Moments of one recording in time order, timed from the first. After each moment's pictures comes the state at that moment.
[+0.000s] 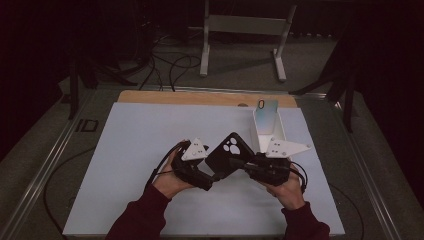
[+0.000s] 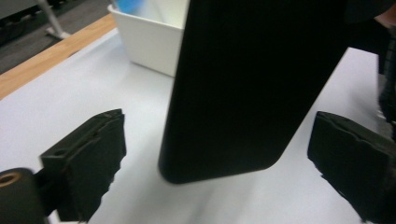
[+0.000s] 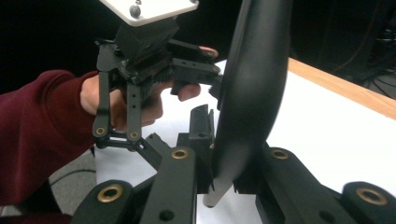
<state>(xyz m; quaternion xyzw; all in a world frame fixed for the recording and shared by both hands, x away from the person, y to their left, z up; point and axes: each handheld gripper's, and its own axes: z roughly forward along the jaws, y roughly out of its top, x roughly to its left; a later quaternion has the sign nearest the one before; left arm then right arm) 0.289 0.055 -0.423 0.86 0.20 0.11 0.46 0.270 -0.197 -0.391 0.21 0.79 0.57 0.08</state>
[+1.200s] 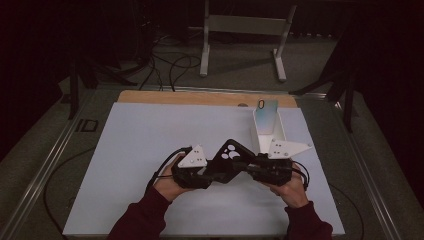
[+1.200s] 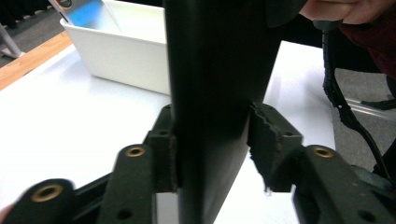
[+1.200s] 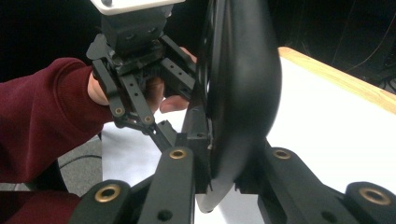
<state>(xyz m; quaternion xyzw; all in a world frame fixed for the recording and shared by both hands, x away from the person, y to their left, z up) 0.280 0.059 -0.428 0.85 0.15 0.07 0.50 0.274 -0.205 -0.395 0.19 0.80 0.57 0.06</state>
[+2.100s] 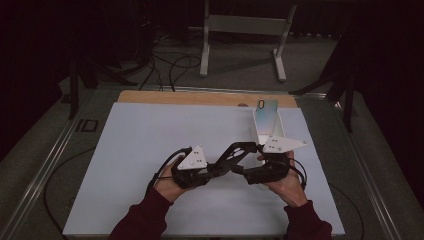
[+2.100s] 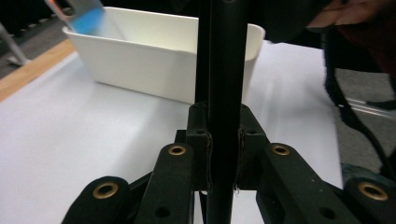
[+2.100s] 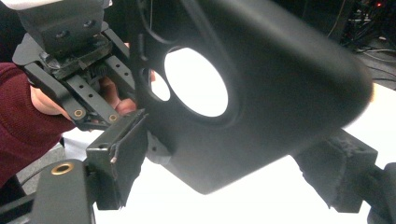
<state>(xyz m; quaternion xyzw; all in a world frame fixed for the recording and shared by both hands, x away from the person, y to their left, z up) 0.278 0.059 -0.425 0.85 0.15 0.10 0.49 0.280 -0.200 -0.395 0.26 0.80 0.53 0.11</state>
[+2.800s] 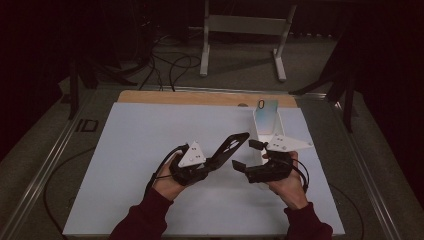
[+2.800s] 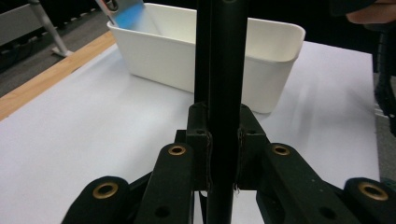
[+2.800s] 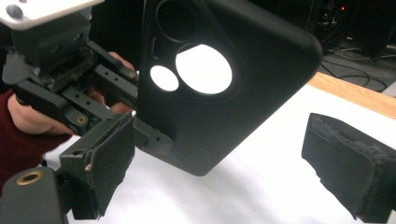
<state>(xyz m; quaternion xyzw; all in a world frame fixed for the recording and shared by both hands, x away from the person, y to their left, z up) 0.281 0.060 -0.424 0.85 0.19 0.13 0.48 0.277 -0.203 -0.391 0.30 0.78 0.54 0.13</state>
